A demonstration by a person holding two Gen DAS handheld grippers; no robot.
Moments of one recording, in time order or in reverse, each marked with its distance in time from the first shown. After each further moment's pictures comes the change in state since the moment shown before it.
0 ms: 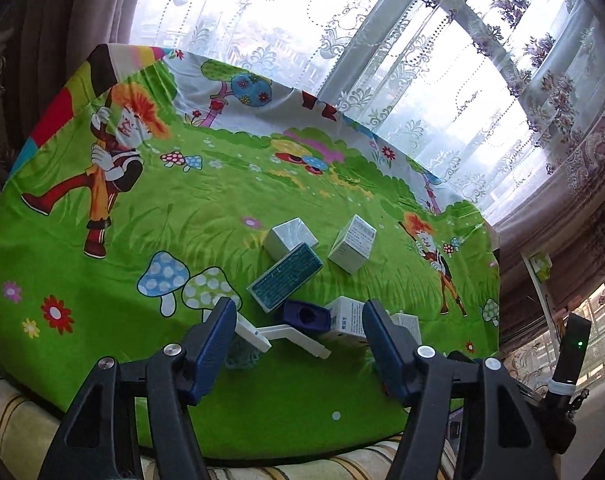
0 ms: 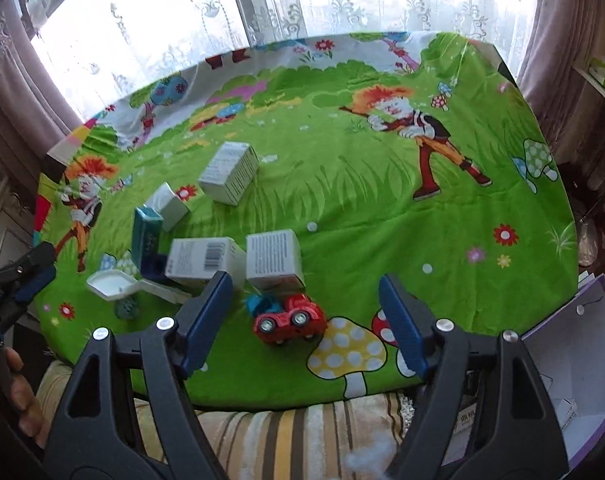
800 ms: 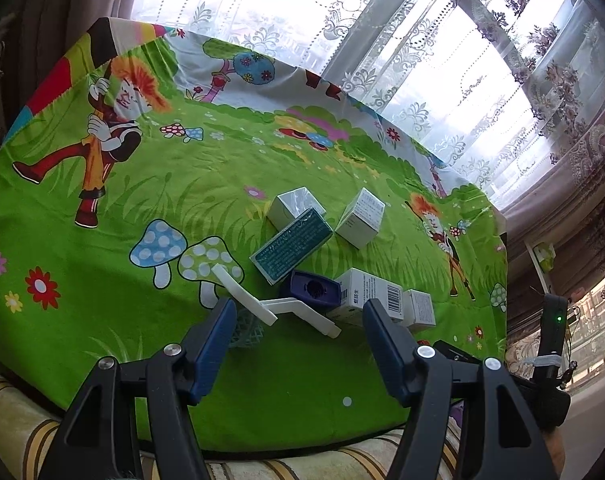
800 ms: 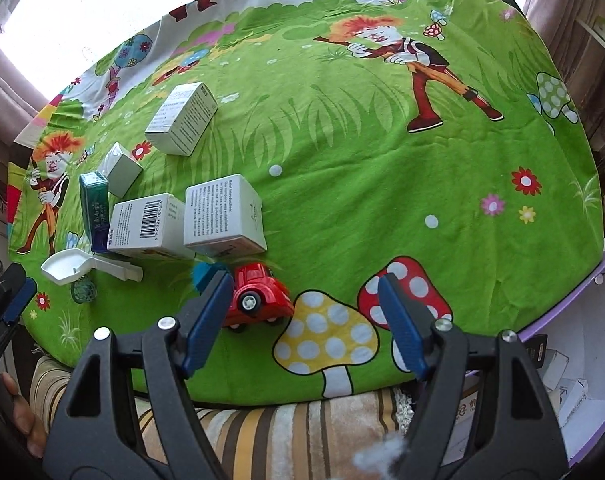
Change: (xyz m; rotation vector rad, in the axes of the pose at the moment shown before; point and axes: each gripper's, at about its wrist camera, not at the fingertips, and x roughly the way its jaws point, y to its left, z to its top) left arm 0.016 0.003 -0.018 0.009 0.036 -0.001; right arm 0.040 -0.015 -0.001 0.037 0.129 0.012
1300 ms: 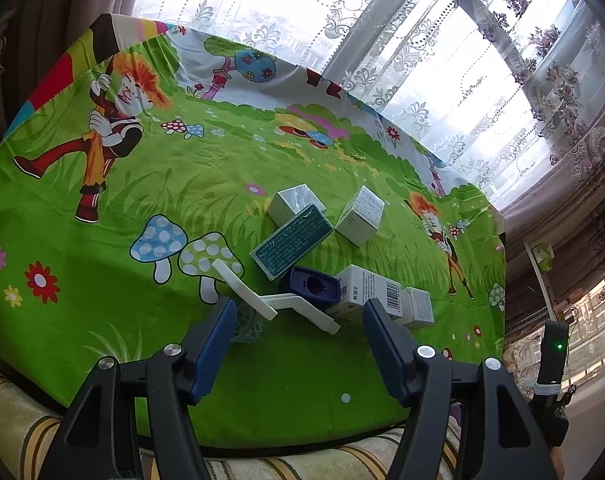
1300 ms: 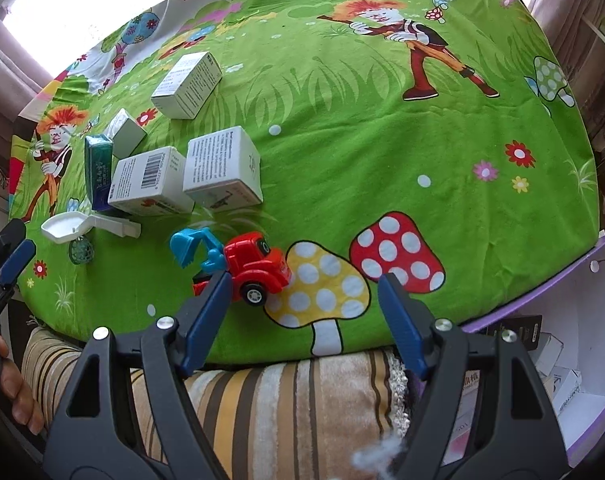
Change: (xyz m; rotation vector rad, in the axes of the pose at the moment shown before) left arm -0.002 0.002 -0.002 -0.010 0.005 -0.006; right arm -0.008 -0.005 -0.026 -0.041 0.063 -0.012
